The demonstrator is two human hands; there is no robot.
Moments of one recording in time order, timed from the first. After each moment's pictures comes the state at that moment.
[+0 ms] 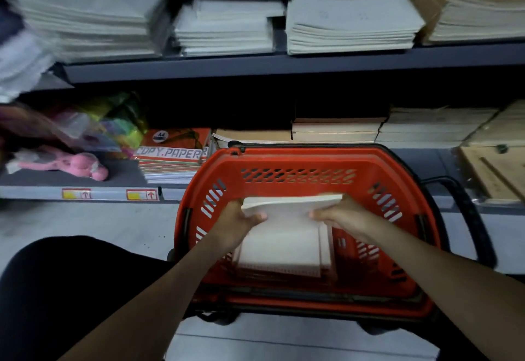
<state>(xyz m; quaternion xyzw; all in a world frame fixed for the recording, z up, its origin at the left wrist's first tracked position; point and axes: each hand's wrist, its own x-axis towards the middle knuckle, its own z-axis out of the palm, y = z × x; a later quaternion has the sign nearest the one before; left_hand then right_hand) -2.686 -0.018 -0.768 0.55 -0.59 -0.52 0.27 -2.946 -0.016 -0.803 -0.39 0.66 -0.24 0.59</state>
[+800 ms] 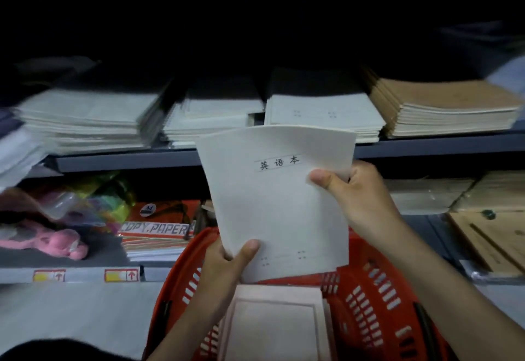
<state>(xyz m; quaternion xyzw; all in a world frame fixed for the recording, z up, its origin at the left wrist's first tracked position) -2.734 -0.041 -0.671 0.51 -0.51 -0.52 0.47 -2.953 -0.070 -0.592 -0.55 0.58 -0.50 0.33</state>
